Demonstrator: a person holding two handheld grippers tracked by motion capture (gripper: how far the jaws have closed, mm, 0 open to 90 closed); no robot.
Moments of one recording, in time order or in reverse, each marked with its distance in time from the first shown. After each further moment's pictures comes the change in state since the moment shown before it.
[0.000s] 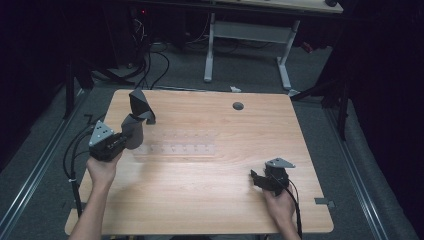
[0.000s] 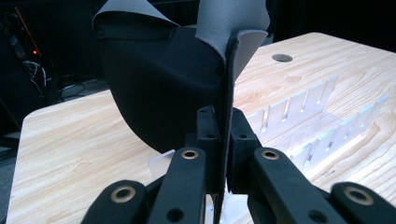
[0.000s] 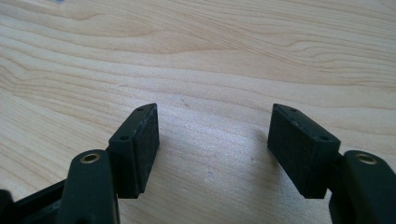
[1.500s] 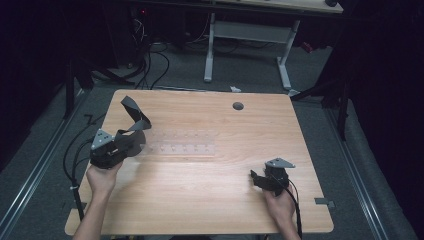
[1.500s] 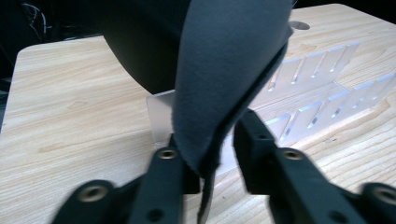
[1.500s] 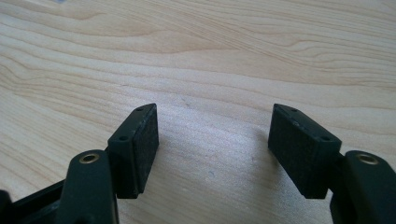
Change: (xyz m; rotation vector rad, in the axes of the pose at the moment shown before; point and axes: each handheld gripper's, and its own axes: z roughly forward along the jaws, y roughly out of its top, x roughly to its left) left arm -0.004 -0.021 -0.004 0.142 0.041 -0.136; right arm 0.000 0.000 0.000 0.000 0.002 0.001
